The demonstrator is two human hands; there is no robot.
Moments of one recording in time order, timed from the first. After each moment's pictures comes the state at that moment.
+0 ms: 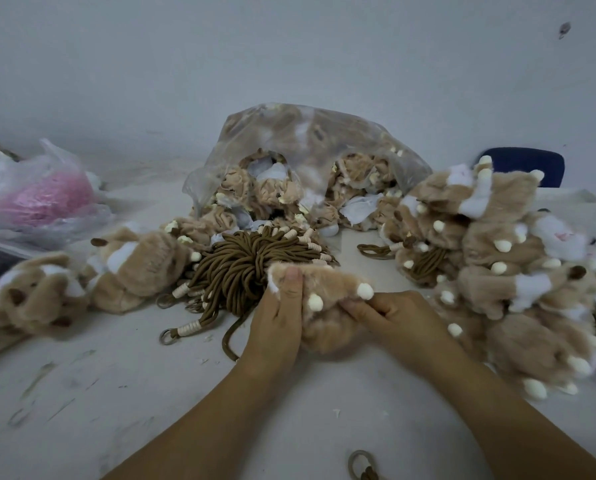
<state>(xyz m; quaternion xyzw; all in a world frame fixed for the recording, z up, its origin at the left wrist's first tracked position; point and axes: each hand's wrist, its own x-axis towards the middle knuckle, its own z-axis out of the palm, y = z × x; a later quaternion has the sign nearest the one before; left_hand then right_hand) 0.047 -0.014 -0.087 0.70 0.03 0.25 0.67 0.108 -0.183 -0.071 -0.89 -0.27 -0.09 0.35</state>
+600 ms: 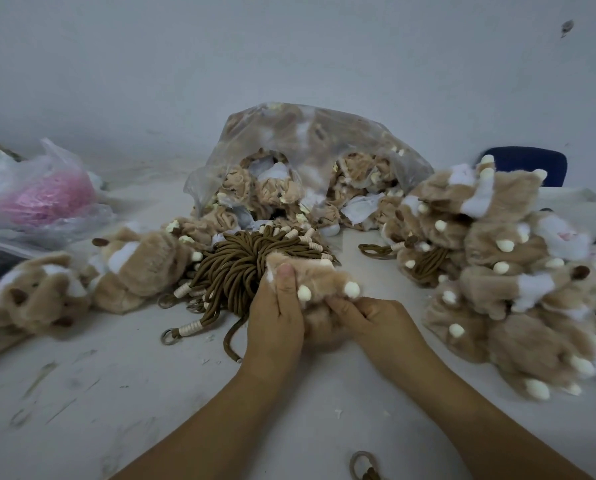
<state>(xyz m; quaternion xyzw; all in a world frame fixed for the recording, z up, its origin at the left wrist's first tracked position) 0.057 -0.015 -0.096 0.69 0.05 0.35 0.63 0.102 -0.156 -0.088 -0.87 -0.22 -0.06 0.44</state>
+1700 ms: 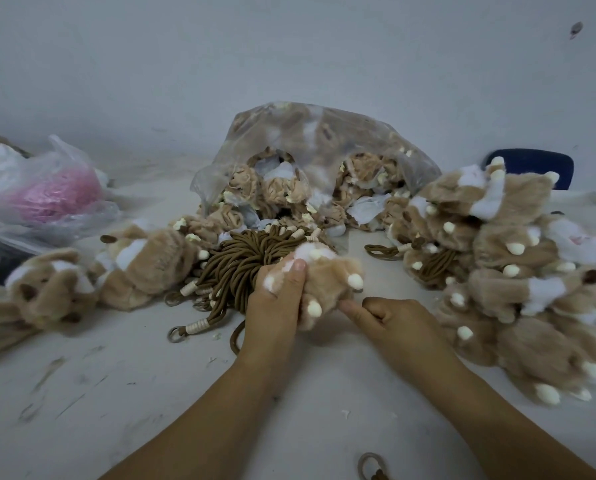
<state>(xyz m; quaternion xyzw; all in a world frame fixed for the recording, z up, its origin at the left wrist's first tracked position) 0.060 0.001 -0.093 0.65 0.08 0.27 0.70 0.103 -0.170 -0.080 -0.92 -0.26 -0.12 0.27</state>
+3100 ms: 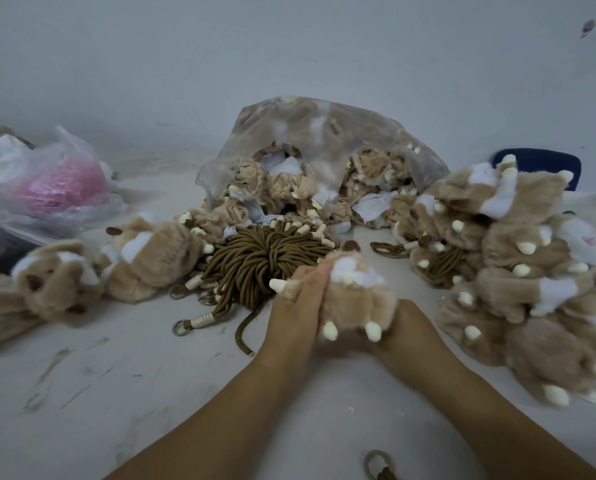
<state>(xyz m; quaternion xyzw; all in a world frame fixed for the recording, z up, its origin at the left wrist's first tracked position) 0.051 -0.020 -0.086 0.62 0.03 0.21 0.76 0.094 -0.164 -0.078 -0.93 -0.24 -0.01 0.29</state>
